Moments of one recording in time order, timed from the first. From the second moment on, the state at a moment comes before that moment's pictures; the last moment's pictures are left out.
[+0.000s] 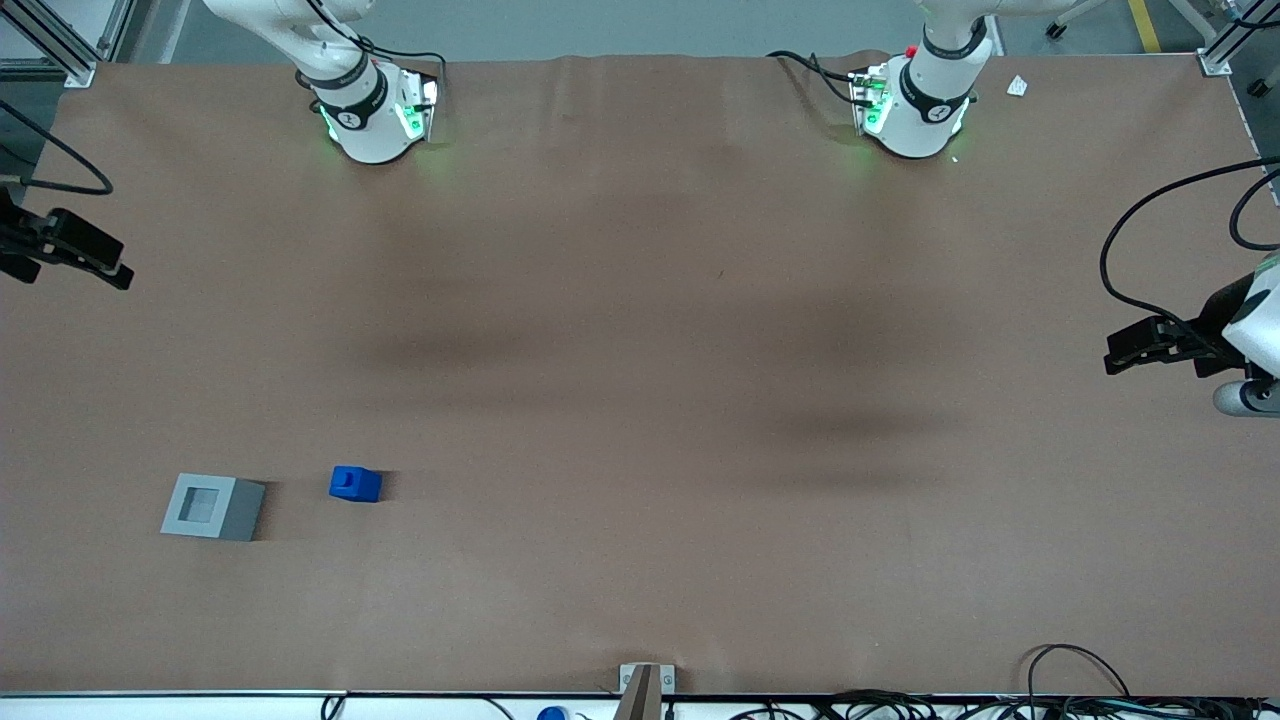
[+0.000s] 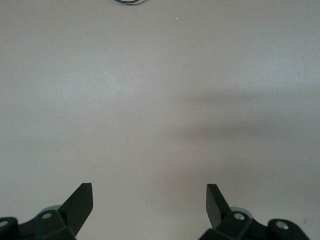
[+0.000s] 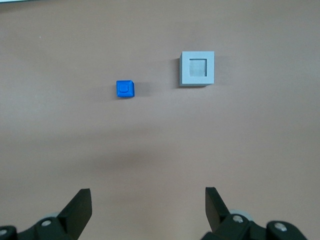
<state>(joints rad) 0.00 0.06 -0.03 -1.43 -0.01 1.53 0.06</state>
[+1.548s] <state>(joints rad) -0.05 0.36 -0.03 -1.45 0.01 1.81 0.07</state>
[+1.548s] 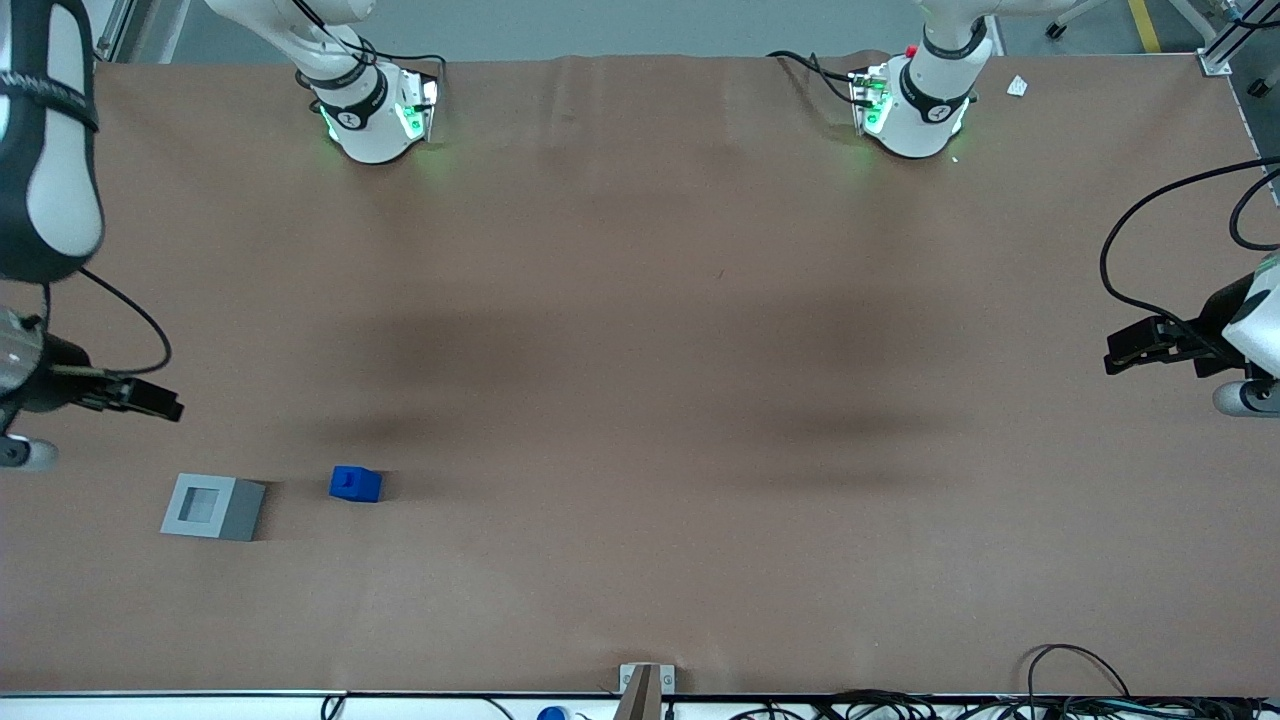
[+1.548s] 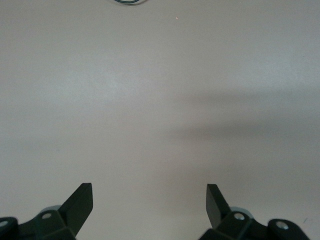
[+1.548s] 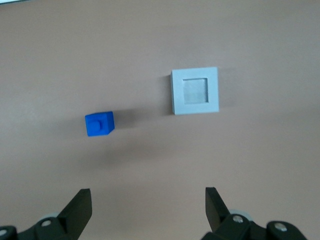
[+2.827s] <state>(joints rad) 0.09 0.70 -0.03 -1.46 0.05 2.10 0.10</state>
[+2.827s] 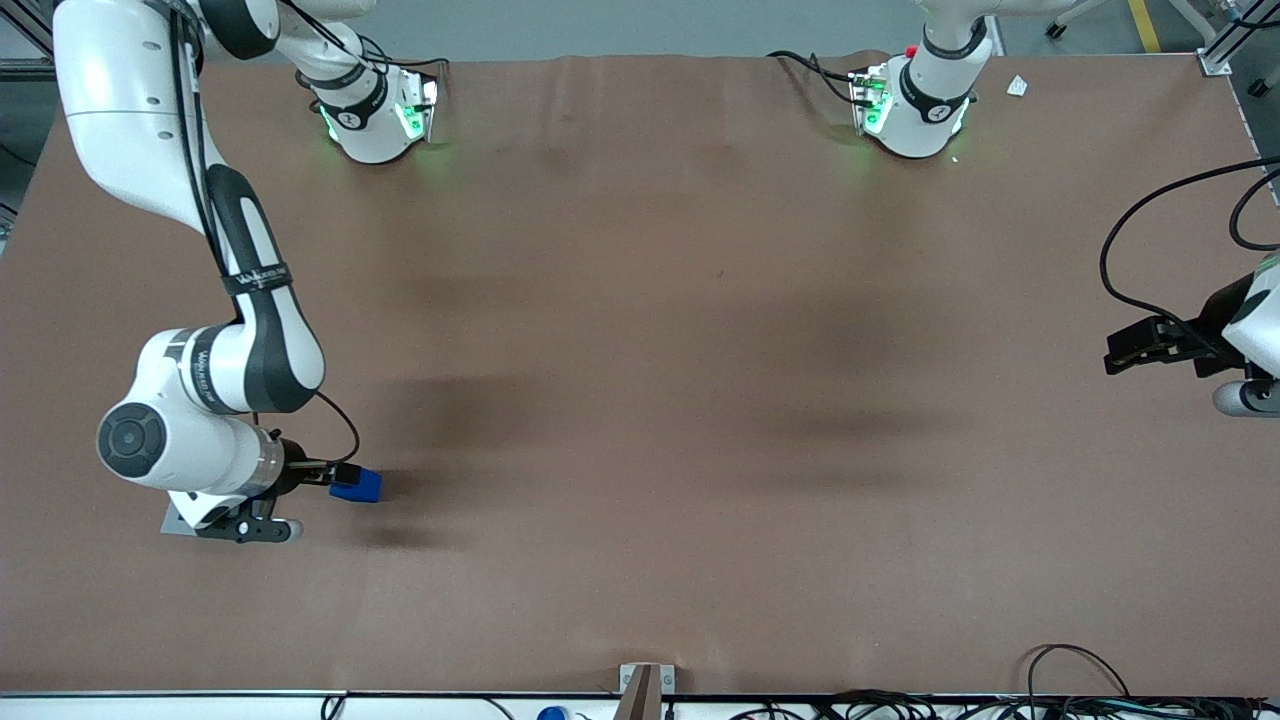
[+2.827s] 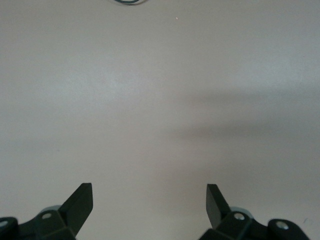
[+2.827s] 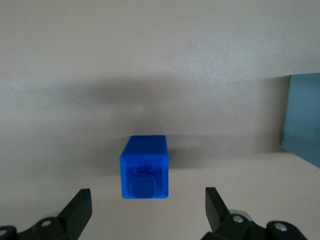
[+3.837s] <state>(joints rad) 0.09 0.75 -0.03 -1.47 0.04 2.17 0.16</state>
